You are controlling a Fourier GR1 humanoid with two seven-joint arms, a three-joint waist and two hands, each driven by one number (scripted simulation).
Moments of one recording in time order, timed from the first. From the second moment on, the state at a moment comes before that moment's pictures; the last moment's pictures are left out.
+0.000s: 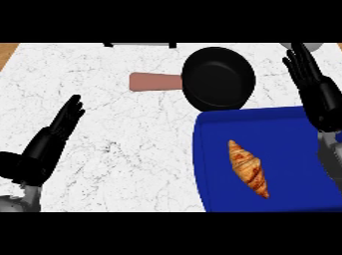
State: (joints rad) left arm -0.07 0.45 -0.24 -1.62 0.26 0.11 0.01; right arm -0.42 -0.51 0.19 -1.33 -0.39 -0.09 -0.22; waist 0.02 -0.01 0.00
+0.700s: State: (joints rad) left arm -0.20 0.40 -0.09 -1.59 0.28 0.27 0.12; right arm -0.65 -0.64 0.46 -1.13 0.03 0.20 -0.57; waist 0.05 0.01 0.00
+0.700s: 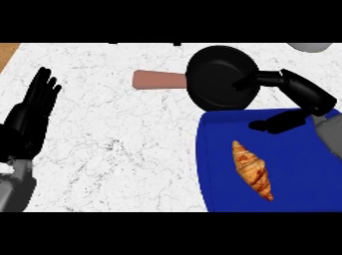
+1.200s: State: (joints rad) left arm -0.19 0.38 -0.06 -1.59 0.26 0.29 0.15; right arm -0.77 -0.69 0.53 -1.18 0.17 0.42 -0.61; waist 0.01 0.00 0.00
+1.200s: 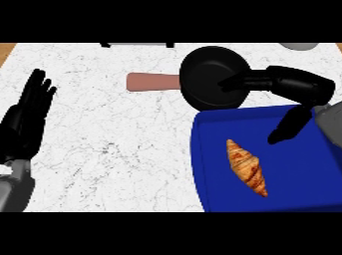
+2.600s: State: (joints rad) left arm -0.20 0.33 -0.02 -1.62 0.20 0.26 0.20; right arm -0.57 -0.65 0.75 -1.65 0.68 0.79 -0.07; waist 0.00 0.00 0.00
